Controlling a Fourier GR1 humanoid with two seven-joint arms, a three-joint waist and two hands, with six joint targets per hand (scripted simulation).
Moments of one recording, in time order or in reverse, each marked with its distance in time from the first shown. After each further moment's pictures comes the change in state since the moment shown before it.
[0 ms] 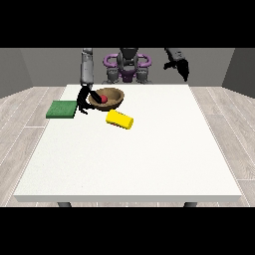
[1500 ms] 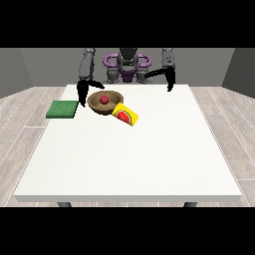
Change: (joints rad) left arm -0.031 -0.069 -0.042 0.108 -0.065 0.161 -0.015; right arm 0.079 0.112 -0.087 -0.314 -0.236 0.467 -0.032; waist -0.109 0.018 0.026
